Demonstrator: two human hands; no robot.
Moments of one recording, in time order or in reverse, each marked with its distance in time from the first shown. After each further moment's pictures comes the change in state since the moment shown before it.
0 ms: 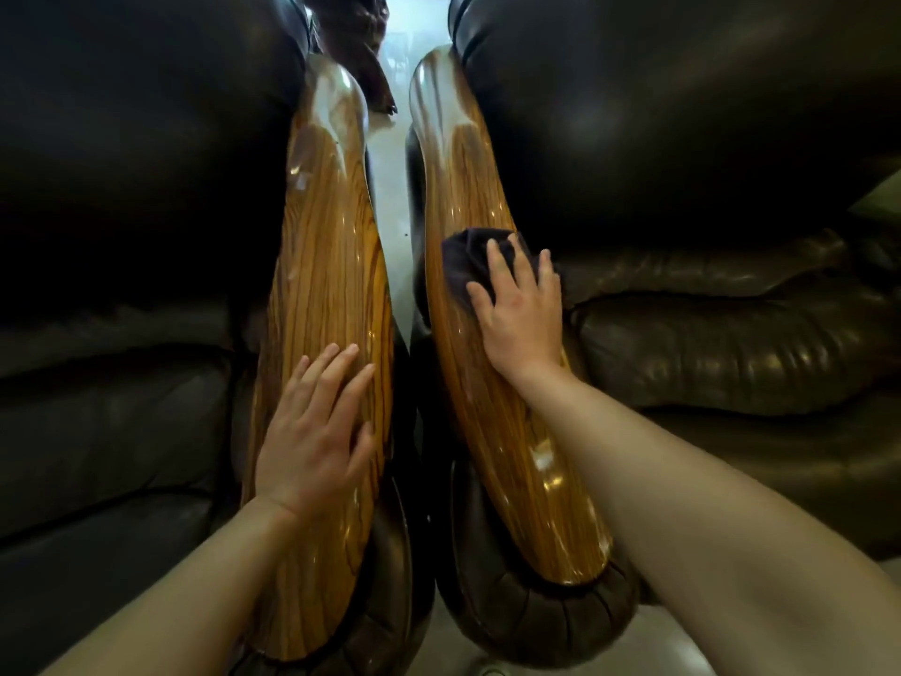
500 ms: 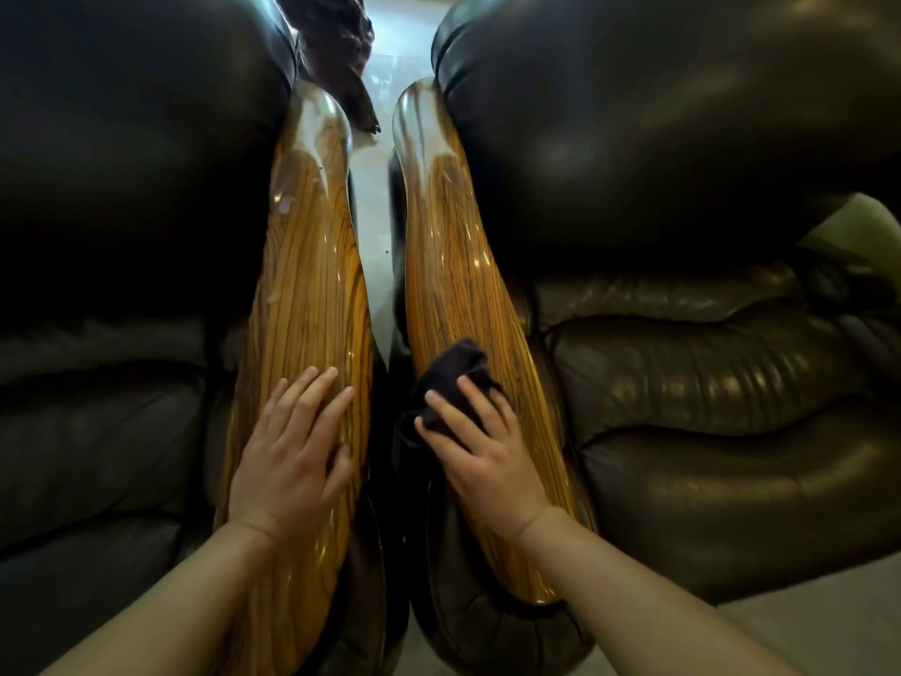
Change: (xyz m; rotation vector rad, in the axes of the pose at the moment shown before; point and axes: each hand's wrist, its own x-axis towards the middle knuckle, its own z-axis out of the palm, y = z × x) left_hand -0.002 -0.004 0.003 -0.022 -0.004 0.012; right_hand -0.123 0.033 0.027 -0.120 0.055 -0.639
